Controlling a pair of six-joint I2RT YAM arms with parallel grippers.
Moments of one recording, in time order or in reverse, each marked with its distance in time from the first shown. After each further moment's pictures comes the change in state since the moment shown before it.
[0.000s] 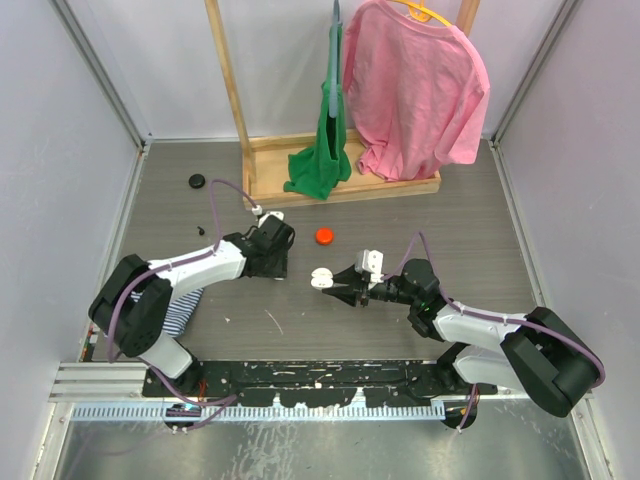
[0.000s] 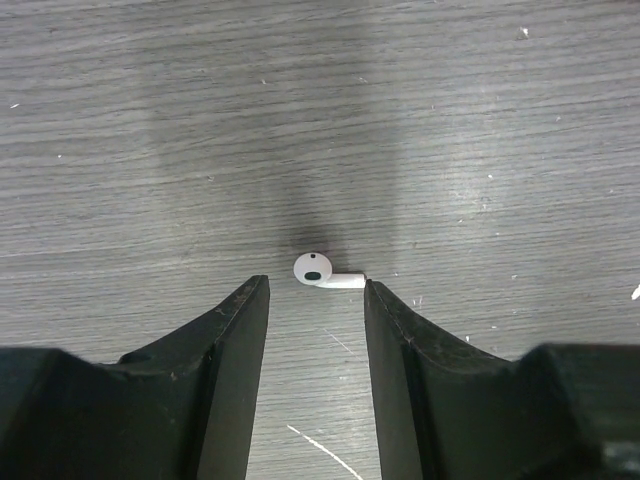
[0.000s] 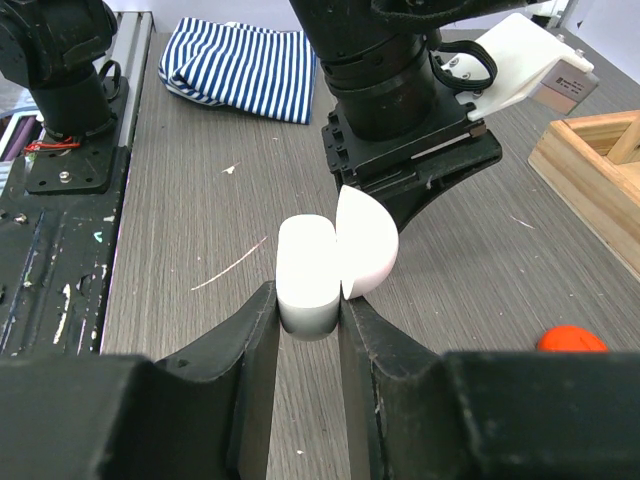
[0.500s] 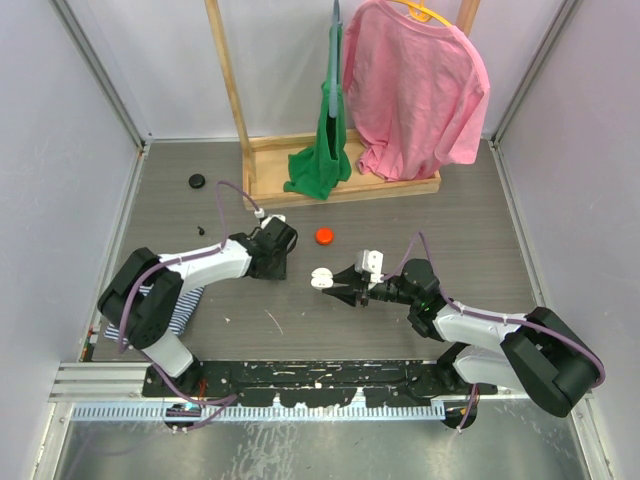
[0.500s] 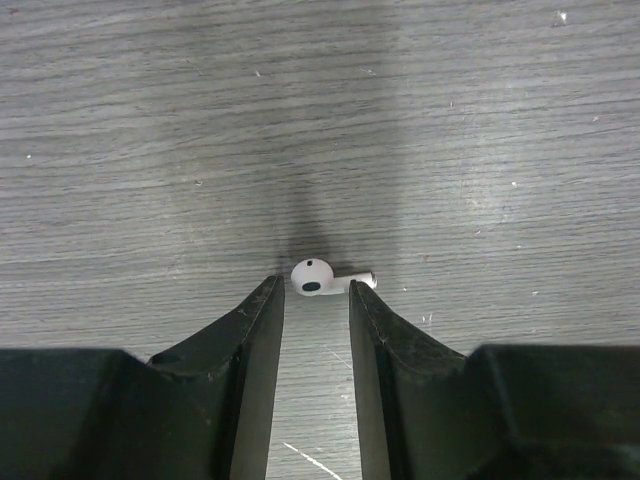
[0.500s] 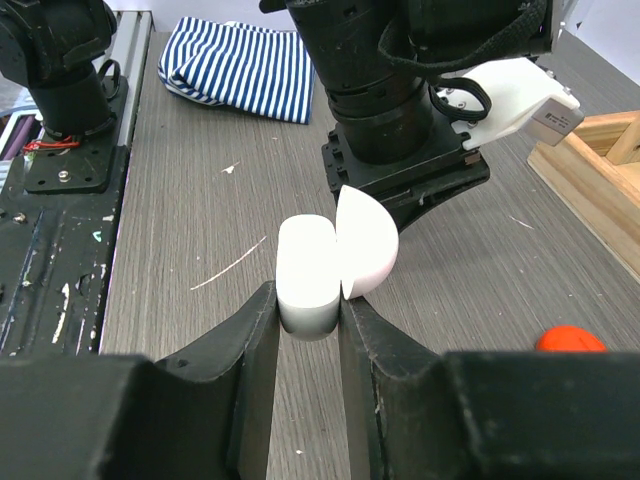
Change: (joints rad) left arm 0.000 0.054 0.003 0.014 -0.002 -0.014; right arm 0.000 0.000 0.000 0.000 0.000 -0.003
